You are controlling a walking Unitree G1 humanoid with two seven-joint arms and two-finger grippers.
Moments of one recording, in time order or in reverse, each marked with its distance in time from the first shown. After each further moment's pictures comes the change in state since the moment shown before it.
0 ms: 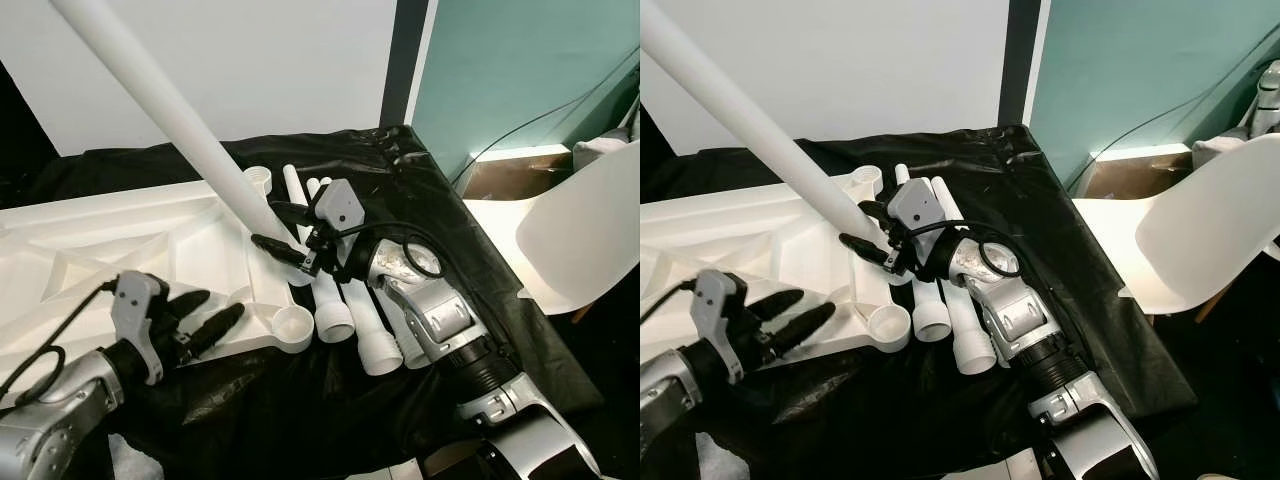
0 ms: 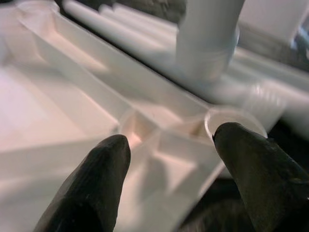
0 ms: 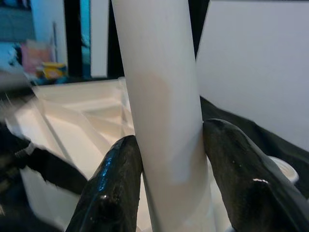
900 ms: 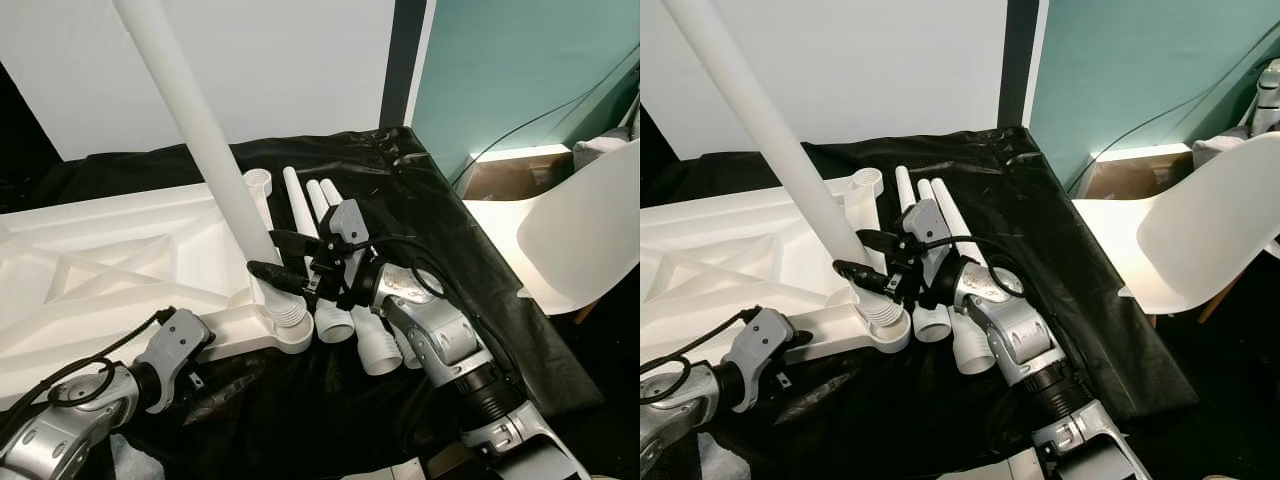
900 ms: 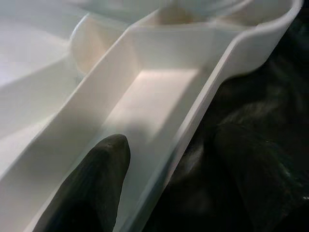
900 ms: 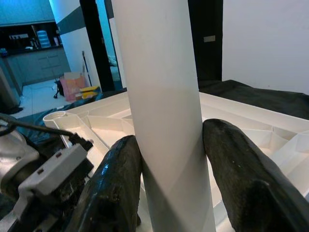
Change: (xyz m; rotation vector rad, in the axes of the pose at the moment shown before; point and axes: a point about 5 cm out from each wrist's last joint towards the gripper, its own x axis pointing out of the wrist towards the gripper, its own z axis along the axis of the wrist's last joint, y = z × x) left arm 0.019 -0.003 -0.037 0.236 0.299 -0.083; right arm -0.014 0.018 -0.018 0.265 0.004 0.045
